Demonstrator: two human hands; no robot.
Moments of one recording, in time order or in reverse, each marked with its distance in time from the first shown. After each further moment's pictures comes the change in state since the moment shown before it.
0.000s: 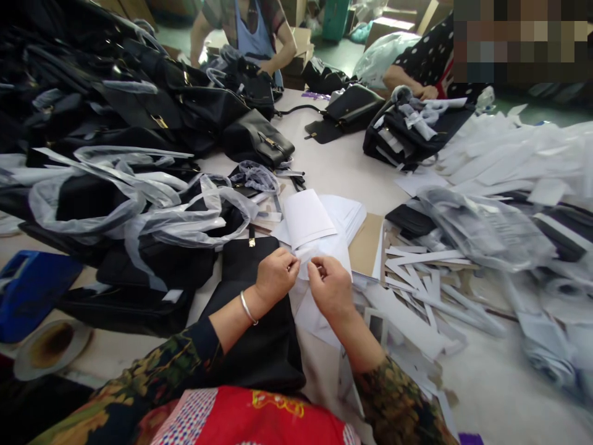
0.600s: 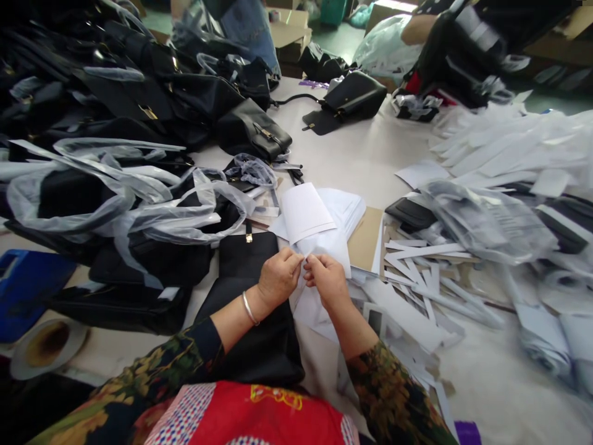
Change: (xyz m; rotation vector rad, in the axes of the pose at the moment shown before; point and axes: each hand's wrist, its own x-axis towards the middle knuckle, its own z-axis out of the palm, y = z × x) left_hand -0.009 0.006 0.009 0.107 -0.147 0.103; right_hand 0.008 0.019 0.026 0.648 -0.125 0.663
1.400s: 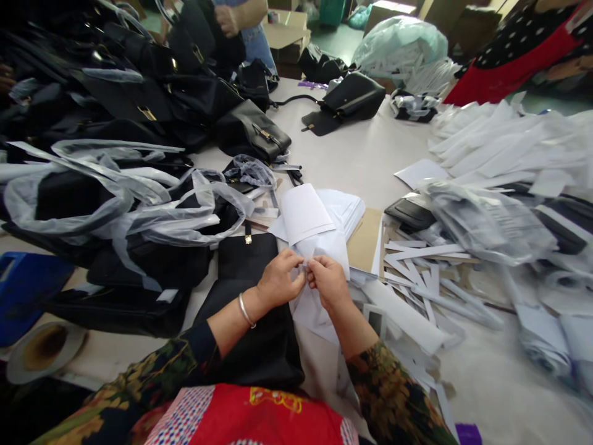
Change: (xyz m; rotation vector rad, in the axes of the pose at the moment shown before) left_hand 0.003 -0.001 -0.001 -0.373 -0.016 -0.060; right_hand 0.004 0.002 -0.001 0.113 -0.043 0.027
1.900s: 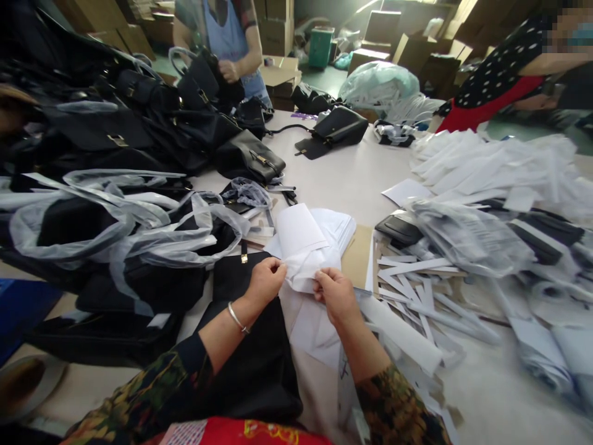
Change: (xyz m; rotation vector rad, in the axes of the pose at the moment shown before) left_hand 0.030 -0.020 -0.008 -0.173 0.259 -0.306; right_hand 0.000 -0.021 -0.018 0.044 0.037 -0.067
